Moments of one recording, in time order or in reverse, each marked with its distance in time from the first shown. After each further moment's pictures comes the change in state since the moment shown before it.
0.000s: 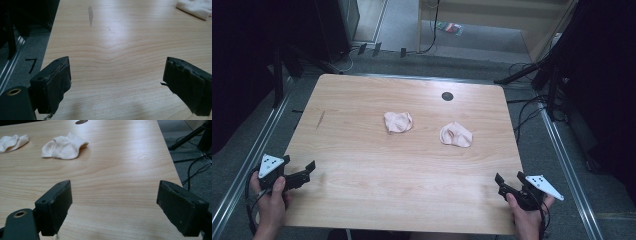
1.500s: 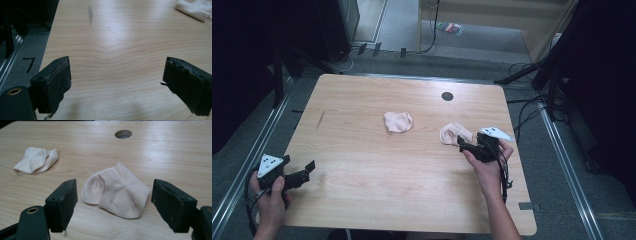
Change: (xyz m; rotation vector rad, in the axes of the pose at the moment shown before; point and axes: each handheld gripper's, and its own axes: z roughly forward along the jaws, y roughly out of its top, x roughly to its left) left arm 0.002 0.000 0.000 -0.003 -0.015 -0.016; right arm 0.100 0.088 0.105 0.113 0.097 -0.093
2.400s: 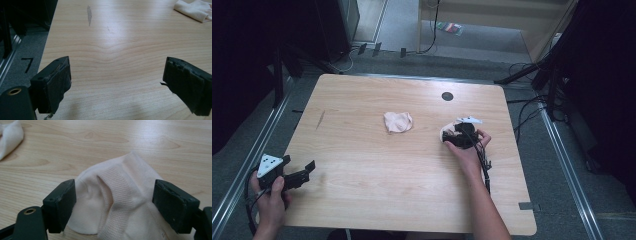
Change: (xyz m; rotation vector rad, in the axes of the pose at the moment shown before) left arm 0.001 0.000 0.000 -0.001 -0.010 -0.002; right arm 0.016 0.002 0.089 0.183 -0.092 -0.029
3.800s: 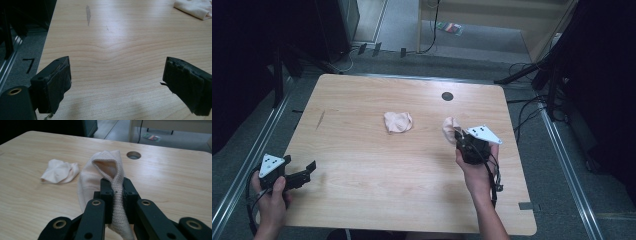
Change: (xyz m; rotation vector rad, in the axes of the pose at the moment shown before) left arm -0.003 0.000 0.001 0.007 0.006 0.017; right arm 0.034 -0.006 -0.131 -0.275 0.048 -0.059
